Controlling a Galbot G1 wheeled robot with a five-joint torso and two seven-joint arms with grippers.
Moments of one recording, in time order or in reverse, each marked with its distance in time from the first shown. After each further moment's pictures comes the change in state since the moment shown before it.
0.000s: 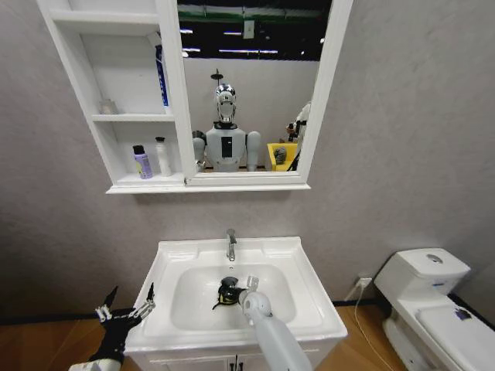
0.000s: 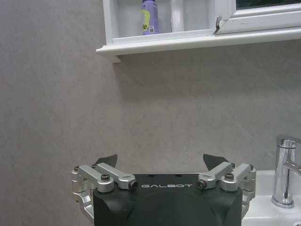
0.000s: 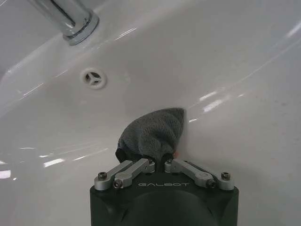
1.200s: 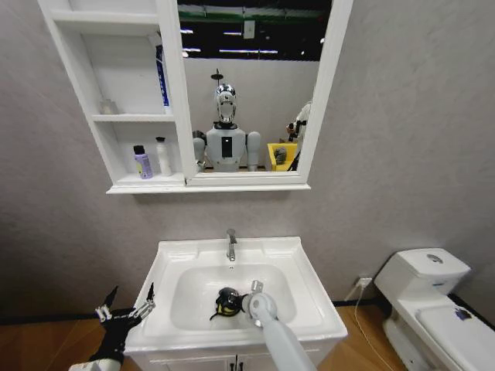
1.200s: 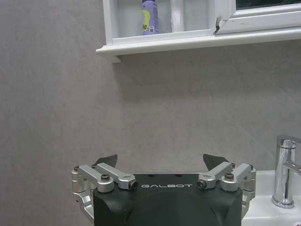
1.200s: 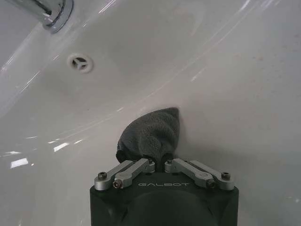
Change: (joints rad) left arm 0.000 0.000 0.000 0.000 0.000 0.000 0.000; right arm -0.037 -0.033 0.033 0.097 0.257 -0.158 0.127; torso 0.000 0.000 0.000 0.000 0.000
